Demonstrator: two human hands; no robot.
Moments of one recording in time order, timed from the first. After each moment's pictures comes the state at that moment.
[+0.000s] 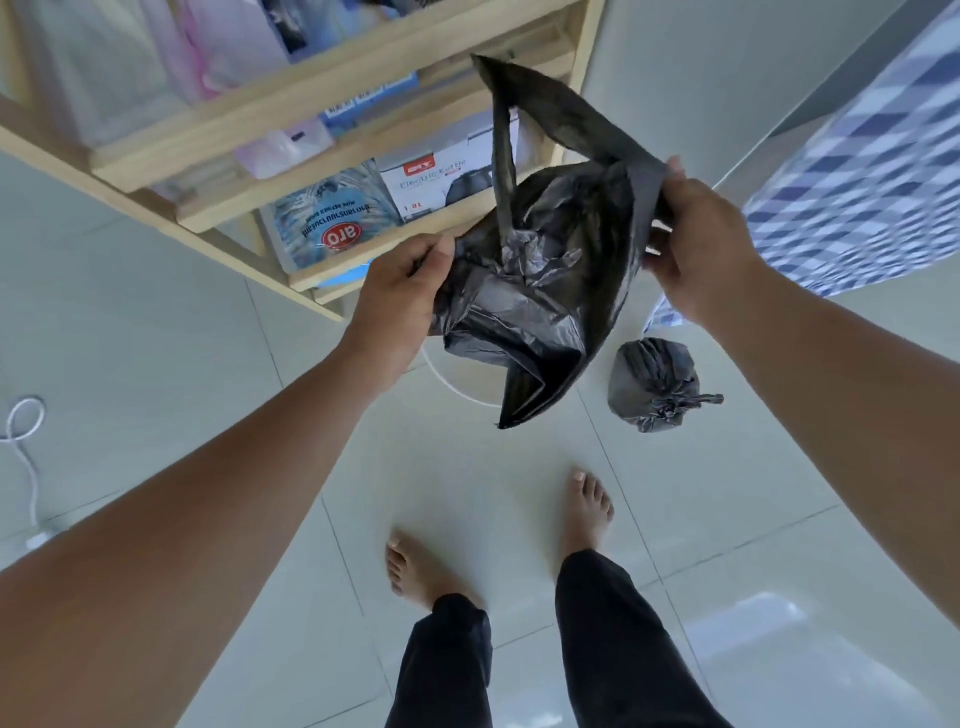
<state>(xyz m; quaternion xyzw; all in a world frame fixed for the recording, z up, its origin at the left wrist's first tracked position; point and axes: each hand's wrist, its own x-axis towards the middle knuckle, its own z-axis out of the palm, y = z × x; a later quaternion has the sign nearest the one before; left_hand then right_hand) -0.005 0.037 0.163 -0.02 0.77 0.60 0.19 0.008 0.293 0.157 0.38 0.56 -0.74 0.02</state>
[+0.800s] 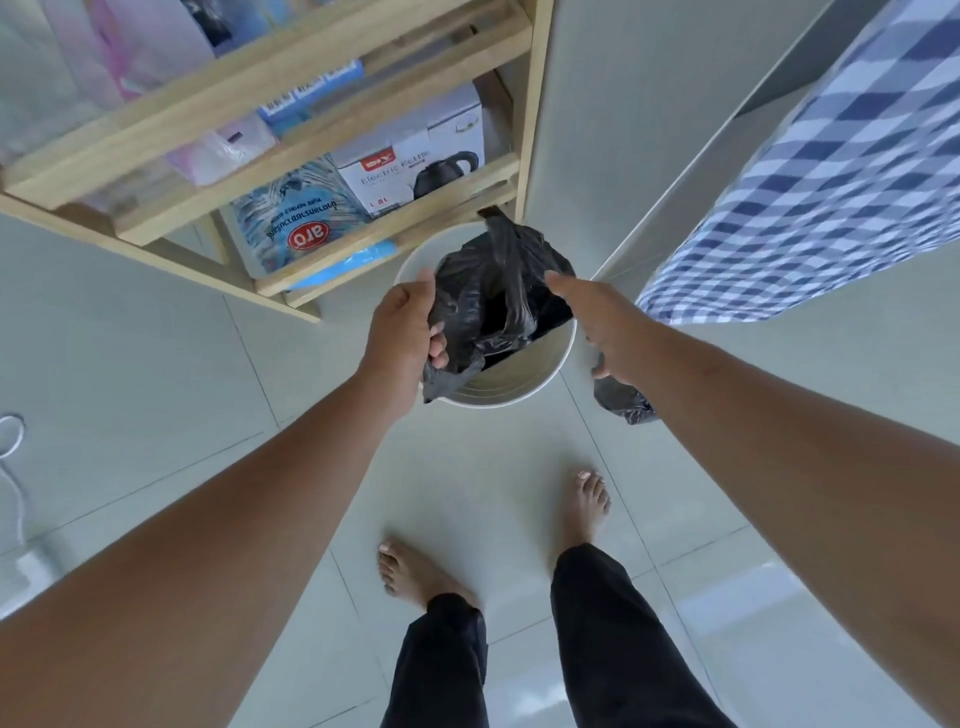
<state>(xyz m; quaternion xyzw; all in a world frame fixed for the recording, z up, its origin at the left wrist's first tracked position) 0.004 0.068 0.098 -0.24 0.66 0.64 0.30 0.033 0.264 0.100 0.47 0.62 -0.55 0.29</state>
